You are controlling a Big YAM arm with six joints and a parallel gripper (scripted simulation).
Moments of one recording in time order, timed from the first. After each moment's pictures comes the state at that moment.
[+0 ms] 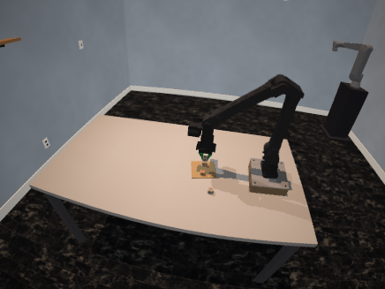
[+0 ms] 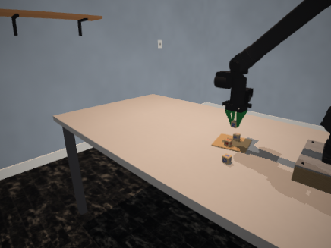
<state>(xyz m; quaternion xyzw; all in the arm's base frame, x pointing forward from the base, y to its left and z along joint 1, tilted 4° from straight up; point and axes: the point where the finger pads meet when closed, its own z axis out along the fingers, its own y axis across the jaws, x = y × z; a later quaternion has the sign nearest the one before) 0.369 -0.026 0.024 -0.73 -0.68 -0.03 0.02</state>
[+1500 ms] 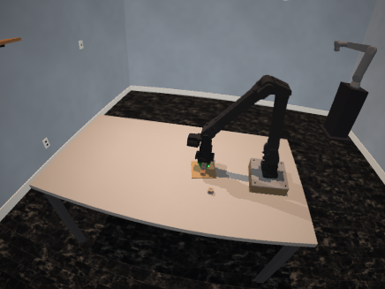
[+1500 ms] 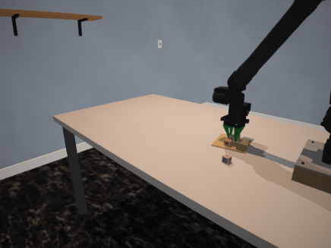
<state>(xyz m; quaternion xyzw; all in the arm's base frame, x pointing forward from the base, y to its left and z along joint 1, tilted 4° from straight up) 0.372 -0.022 -0.042 -0.73 -0.68 -0.03 0.02</state>
